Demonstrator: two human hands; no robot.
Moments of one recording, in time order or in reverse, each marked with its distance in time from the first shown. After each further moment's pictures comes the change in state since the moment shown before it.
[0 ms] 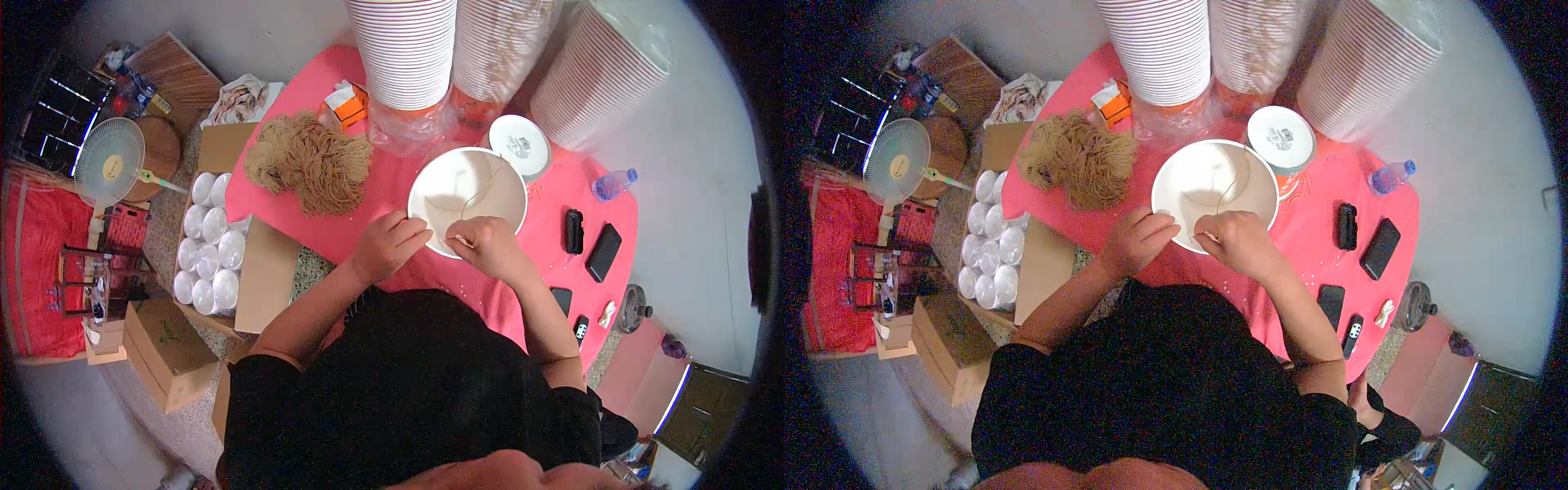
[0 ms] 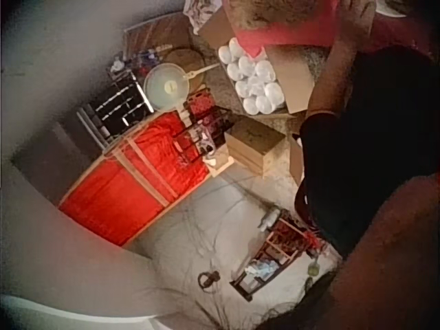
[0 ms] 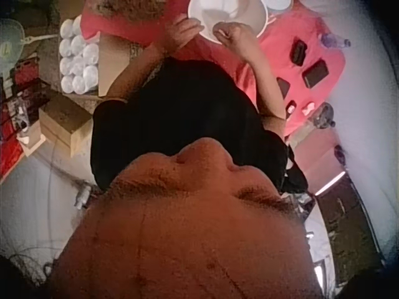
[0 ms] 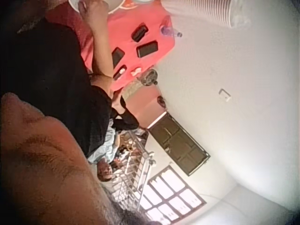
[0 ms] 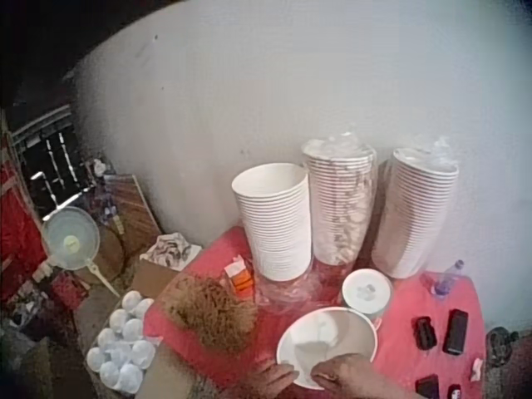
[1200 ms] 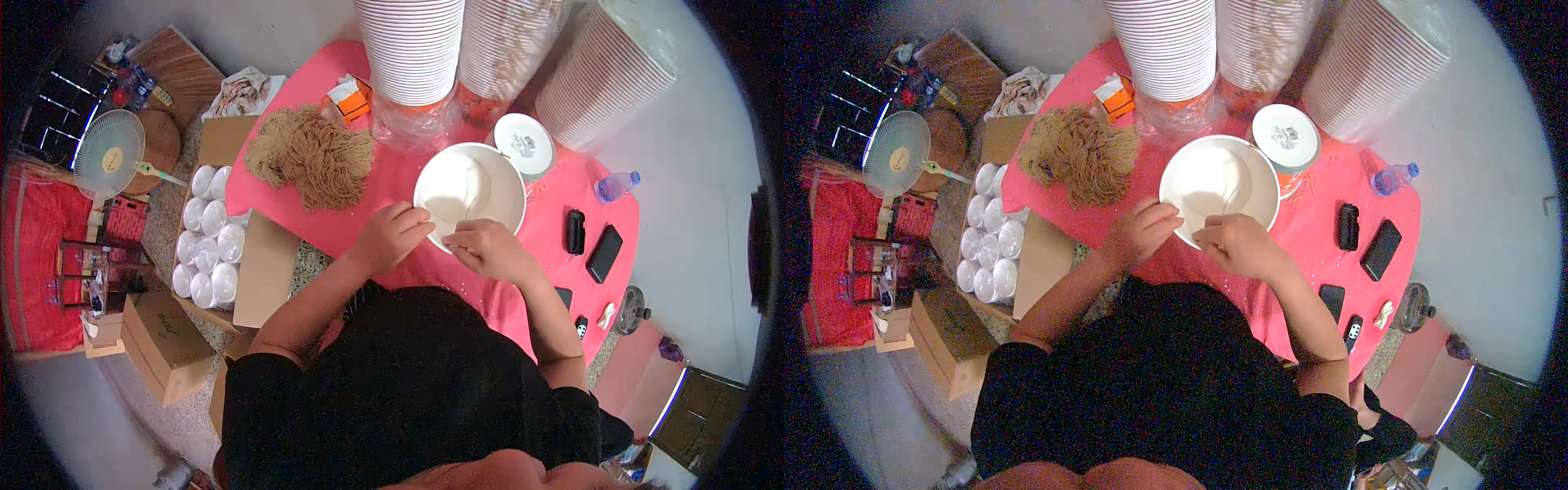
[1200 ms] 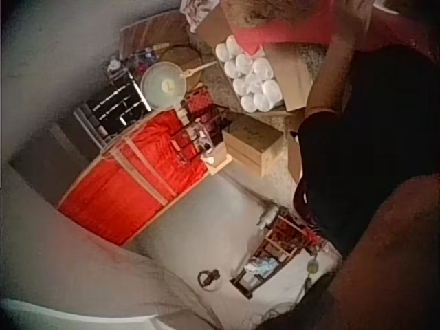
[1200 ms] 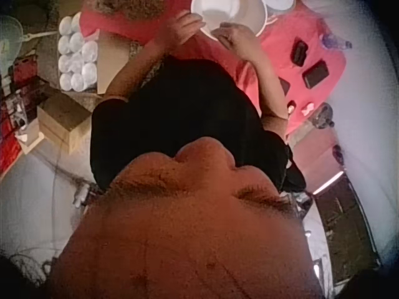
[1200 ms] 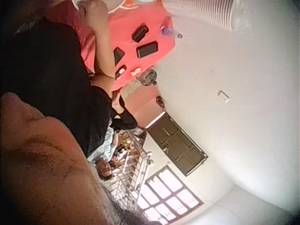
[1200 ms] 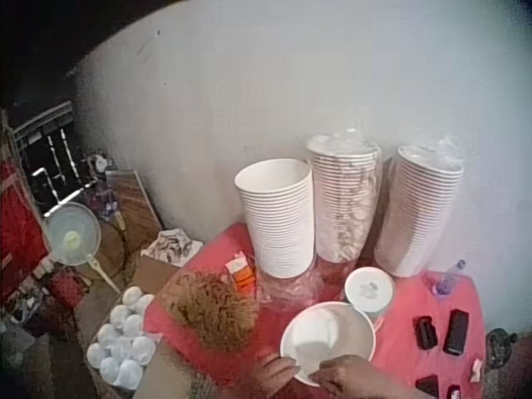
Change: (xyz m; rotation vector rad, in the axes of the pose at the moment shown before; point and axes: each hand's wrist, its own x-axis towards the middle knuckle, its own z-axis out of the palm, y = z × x) left_hand 0.007 -0.005 0.001 -0.079 -0.047 -0.080; right_hand 0.000 0.003 -0.005 0.105 -0.177 -0.102
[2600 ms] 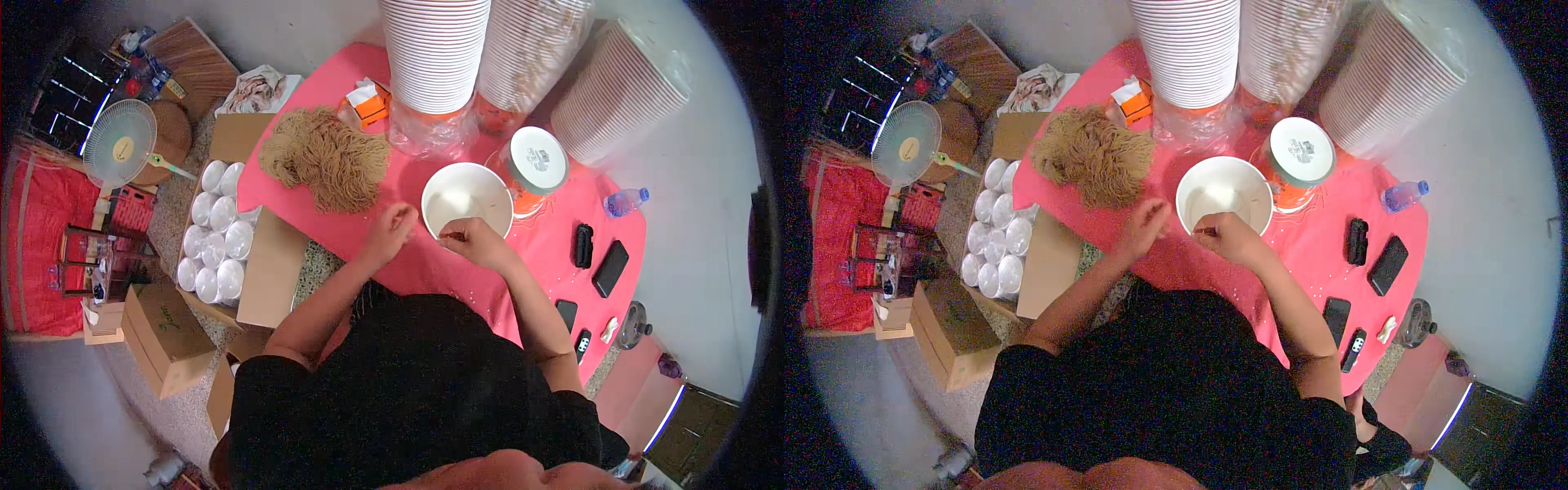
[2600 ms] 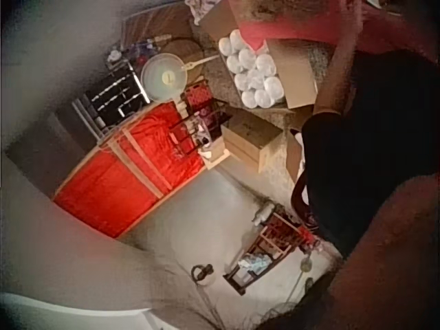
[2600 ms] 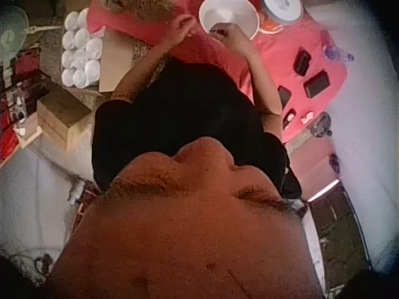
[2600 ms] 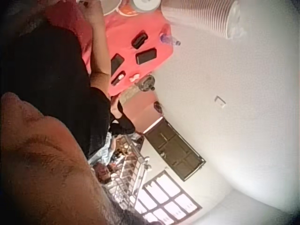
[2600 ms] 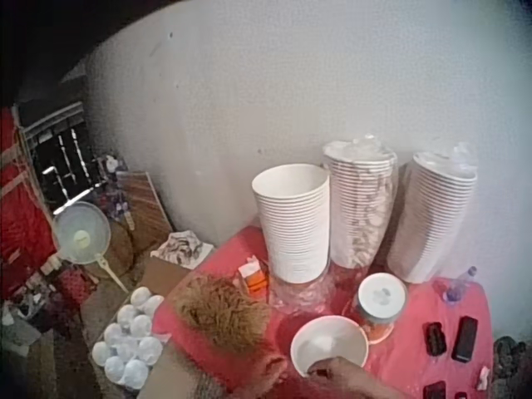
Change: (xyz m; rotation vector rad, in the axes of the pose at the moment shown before) left_hand -0.044 -0.026 0.041 -0.964 0.117 -1.205; right_hand 0.029 0.040 0.051 0.447 -0.049 0.321
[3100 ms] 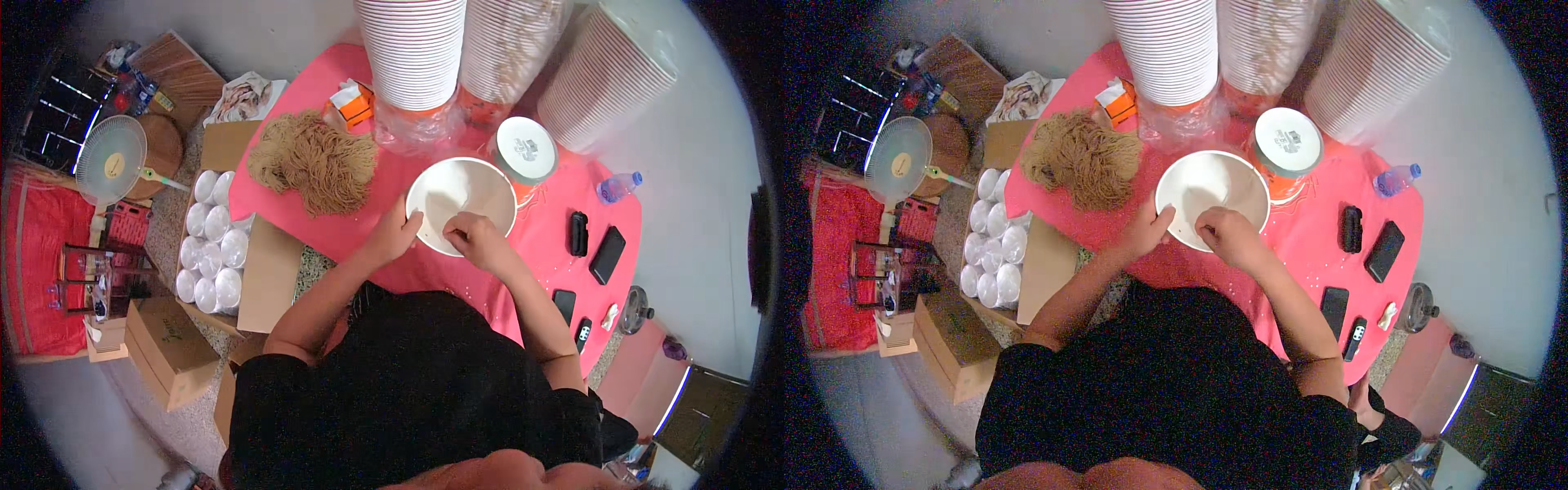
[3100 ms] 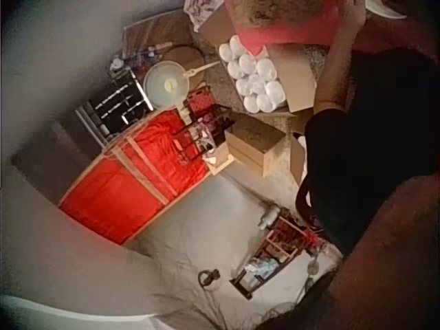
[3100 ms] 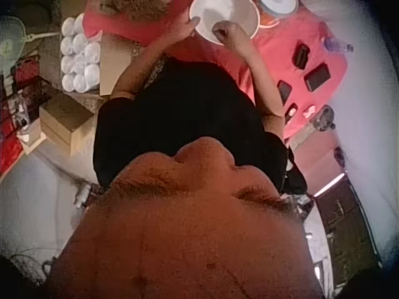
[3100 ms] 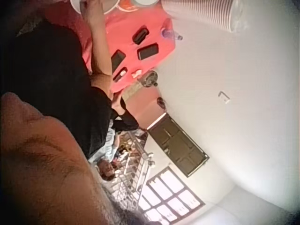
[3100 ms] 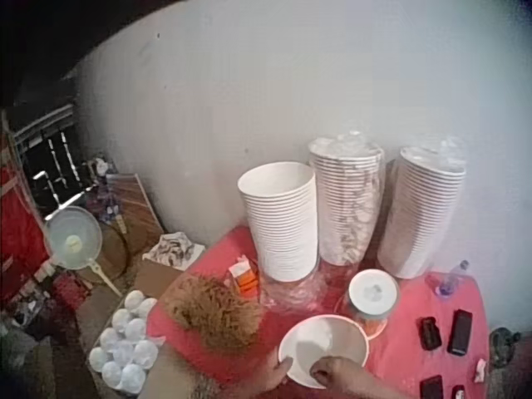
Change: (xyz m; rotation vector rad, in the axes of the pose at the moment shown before) left_hand 0.000 0.036 0.019 0.181 -0.223 0.040; right_hand -0.020 -0.018 -0.007 -0.236 0.162 -0.096
